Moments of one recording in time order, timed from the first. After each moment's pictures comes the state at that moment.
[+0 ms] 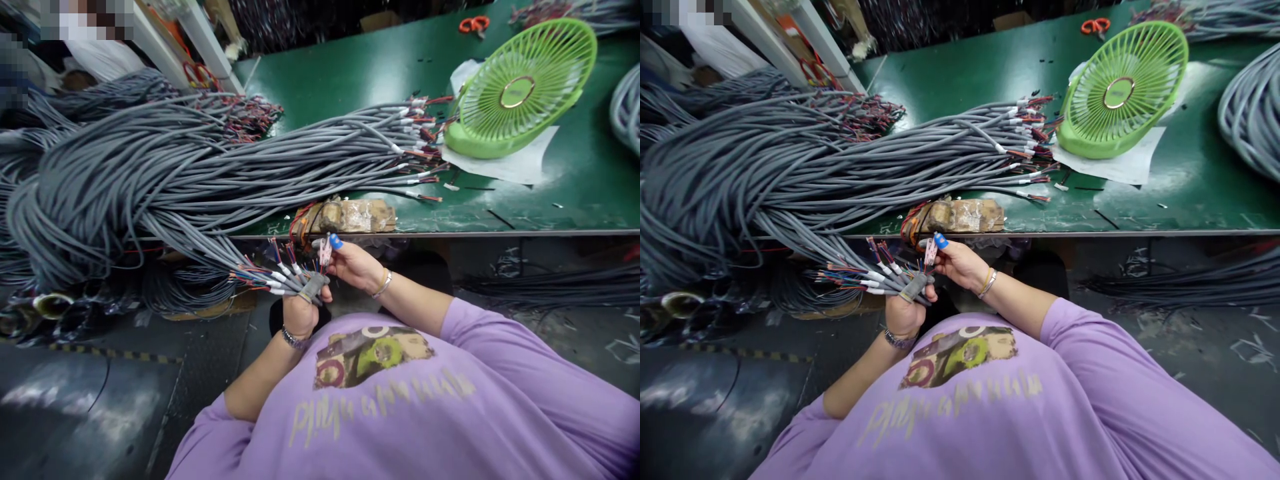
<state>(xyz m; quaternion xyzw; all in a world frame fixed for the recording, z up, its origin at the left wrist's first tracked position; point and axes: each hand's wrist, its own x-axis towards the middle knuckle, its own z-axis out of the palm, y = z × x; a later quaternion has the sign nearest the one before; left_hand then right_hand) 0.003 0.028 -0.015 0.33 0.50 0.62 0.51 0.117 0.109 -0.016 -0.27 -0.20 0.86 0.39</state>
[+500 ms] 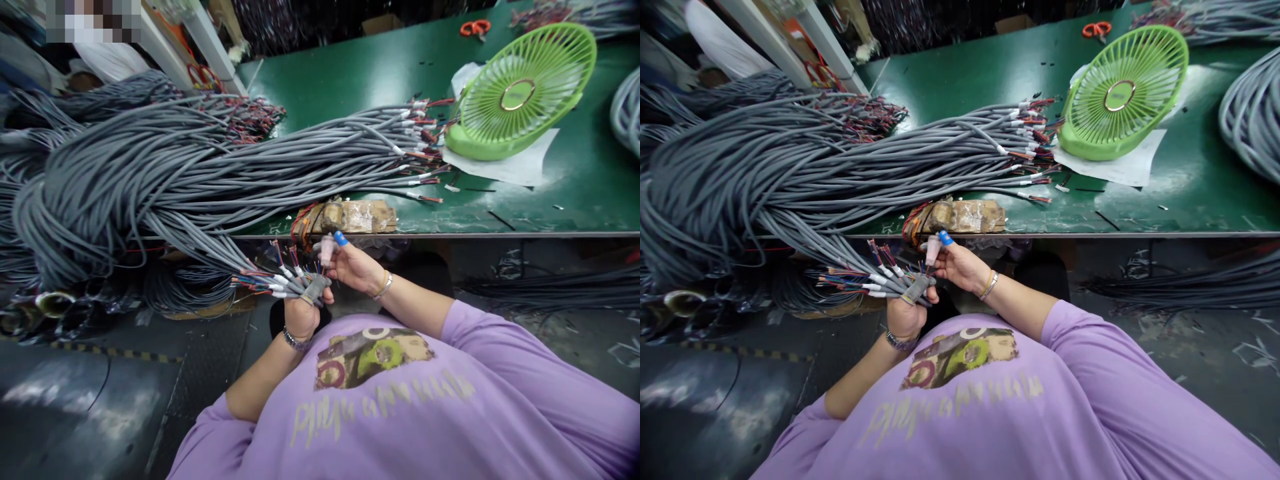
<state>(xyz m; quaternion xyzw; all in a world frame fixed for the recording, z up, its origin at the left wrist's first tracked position) 0.003 0.022 -0.017 0.35 0.49 0.62 0.50 0.120 0.108 -0.016 -0.25 -0.16 0.89 0.35</state>
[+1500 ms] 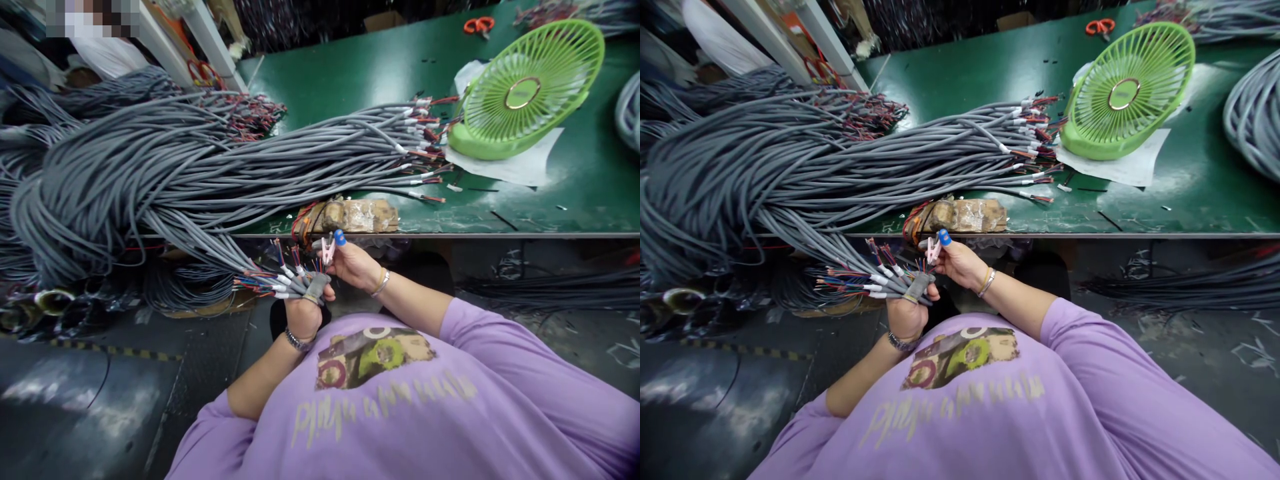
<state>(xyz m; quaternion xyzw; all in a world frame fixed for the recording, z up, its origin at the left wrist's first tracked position) 0.006 0.021 -0.021 0.35 0.51 0.64 0.45 0.110 0.113 -0.029 -0.28 -0.22 0.85 0.38</state>
